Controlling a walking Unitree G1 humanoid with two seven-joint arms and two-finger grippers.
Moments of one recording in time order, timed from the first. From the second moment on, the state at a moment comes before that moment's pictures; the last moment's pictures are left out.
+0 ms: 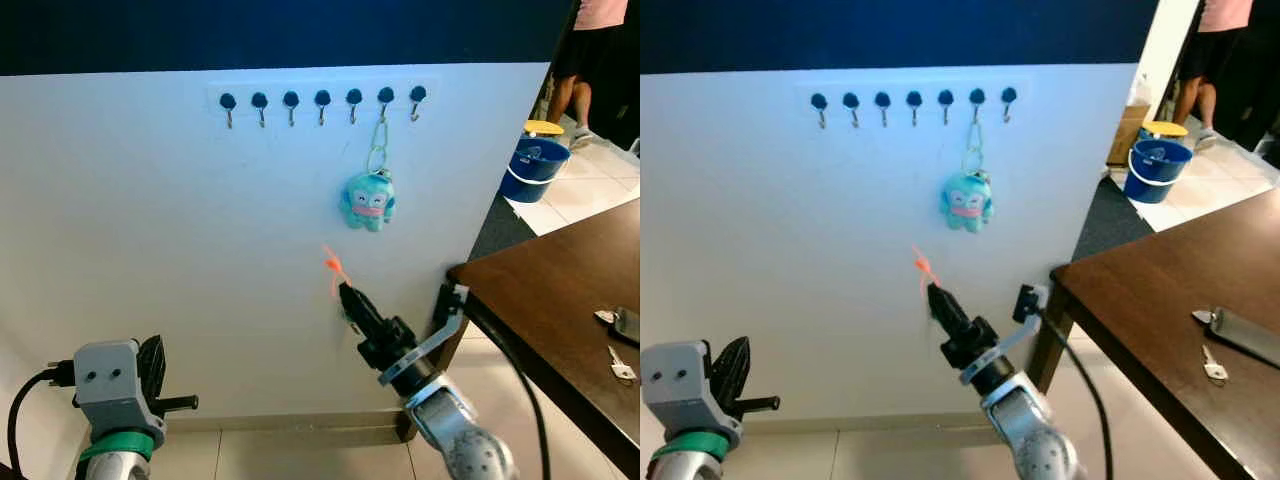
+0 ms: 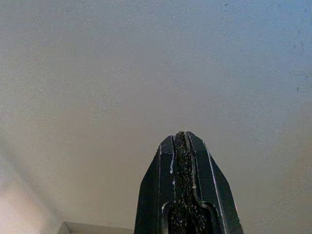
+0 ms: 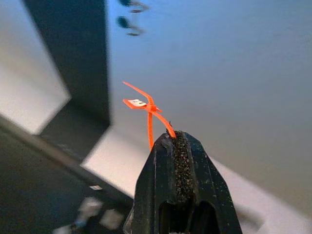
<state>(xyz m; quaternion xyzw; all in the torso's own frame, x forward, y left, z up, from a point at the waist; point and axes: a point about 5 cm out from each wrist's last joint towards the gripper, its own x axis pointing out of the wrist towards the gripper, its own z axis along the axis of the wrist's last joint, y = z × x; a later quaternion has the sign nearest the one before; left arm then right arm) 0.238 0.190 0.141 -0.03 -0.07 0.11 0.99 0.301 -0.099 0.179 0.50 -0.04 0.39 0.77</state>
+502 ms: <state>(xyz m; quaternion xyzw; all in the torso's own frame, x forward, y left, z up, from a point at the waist) 0.238 0.190 0.142 -0.03 -0.08 0.10 0.99 0.283 -0.107 0.229 0.58 -0.07 0.52 0.62</state>
